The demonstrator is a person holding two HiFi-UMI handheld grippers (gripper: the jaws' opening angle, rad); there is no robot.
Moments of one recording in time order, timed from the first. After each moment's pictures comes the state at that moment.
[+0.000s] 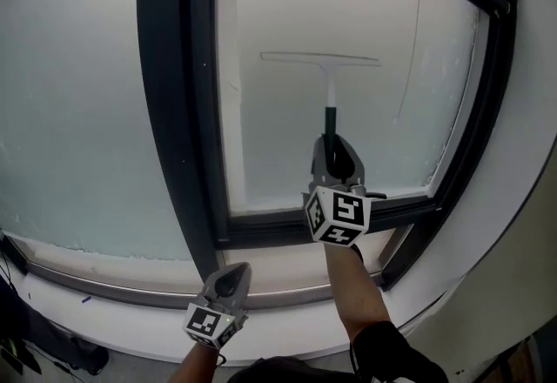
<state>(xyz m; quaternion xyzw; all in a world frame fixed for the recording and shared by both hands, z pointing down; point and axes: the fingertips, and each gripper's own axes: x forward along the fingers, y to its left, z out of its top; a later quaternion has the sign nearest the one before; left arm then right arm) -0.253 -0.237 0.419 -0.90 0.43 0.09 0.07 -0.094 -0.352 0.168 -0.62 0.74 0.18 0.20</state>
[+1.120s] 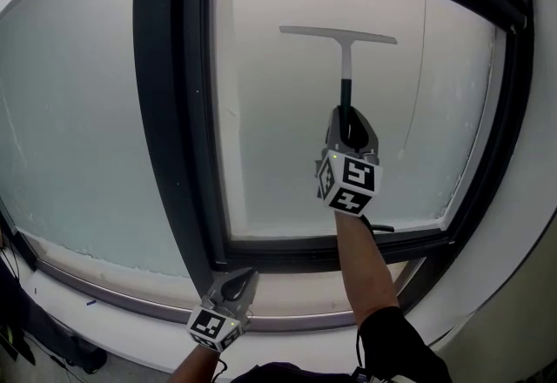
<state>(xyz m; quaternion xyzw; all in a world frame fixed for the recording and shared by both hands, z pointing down) -0.220 -0.277 0.391 -0.88 0.45 0.09 0.10 -0.061 -0.418 0.072 -0.60 0.73 0.22 0.23</state>
